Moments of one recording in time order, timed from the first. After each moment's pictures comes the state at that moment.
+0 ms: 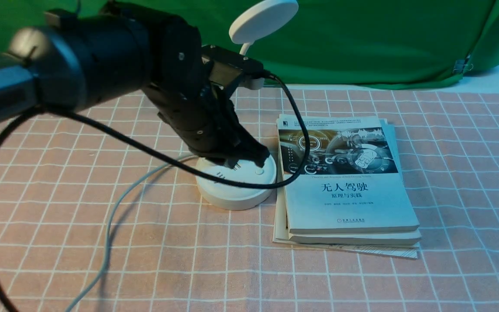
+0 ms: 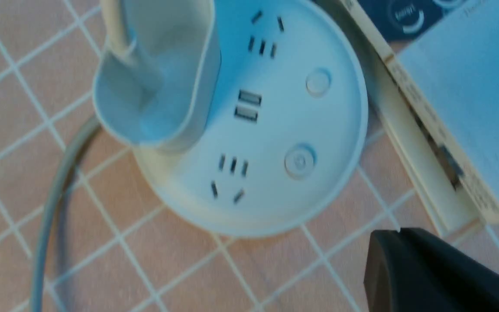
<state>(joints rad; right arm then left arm) 0.03 0.00 0.01 -0.05 0.23 0.08 -0.57 1.84 -1.51 -0.09 0.82 0.11</state>
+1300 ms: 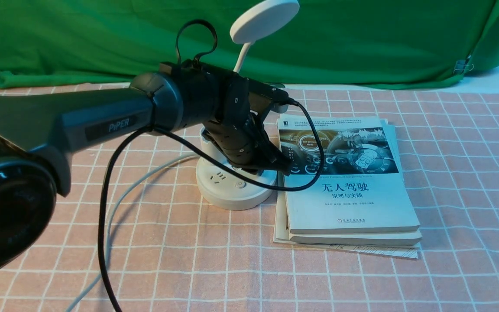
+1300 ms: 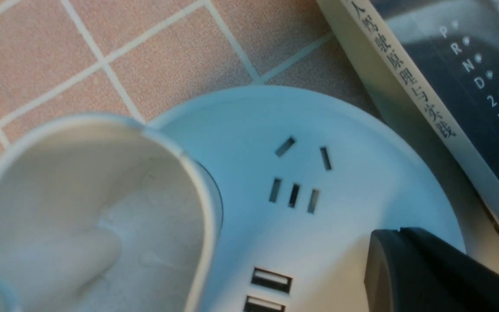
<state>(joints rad) 0.03 0.00 0.01 -0.05 0.23 0.08 -0.57 2.15 -1.65 -0.11 0.67 0.11</state>
